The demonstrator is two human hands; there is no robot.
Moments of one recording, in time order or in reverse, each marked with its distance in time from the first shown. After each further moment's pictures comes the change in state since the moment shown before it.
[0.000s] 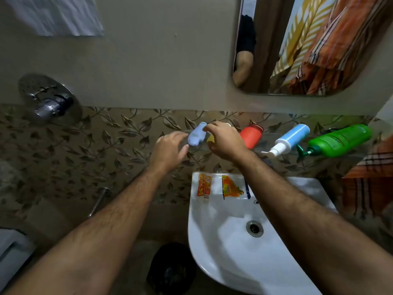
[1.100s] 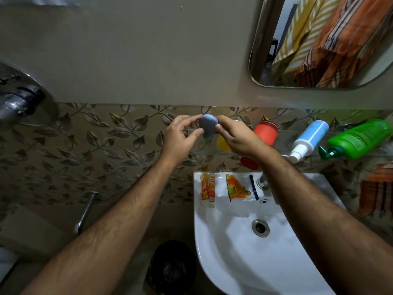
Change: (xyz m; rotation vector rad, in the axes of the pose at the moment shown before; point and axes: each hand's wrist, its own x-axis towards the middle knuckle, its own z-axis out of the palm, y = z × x) left_hand 0.052 -0.017 0.021 -0.688 0.097 -0.049; right_hand 0.034 0.019 0.012 0.361 -0.105 0.064
